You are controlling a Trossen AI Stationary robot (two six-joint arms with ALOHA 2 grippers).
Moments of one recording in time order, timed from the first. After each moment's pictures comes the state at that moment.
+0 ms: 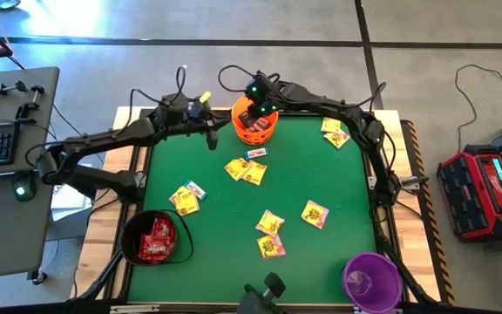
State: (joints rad) left arm 0.52 1.20 0.85 0.06 0.15 -0.02; right arm -0.52 2.15 1.95 -0.70 0.02 0.24
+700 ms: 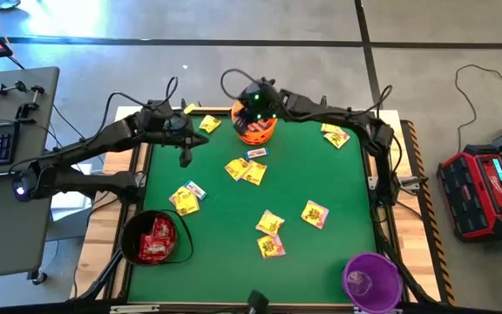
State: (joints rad) left arm 0.52 0.96 0.85 -0.47 0.25 0.17; right arm -0.42 2.03 1.79 -0.37 -0.06 0.16
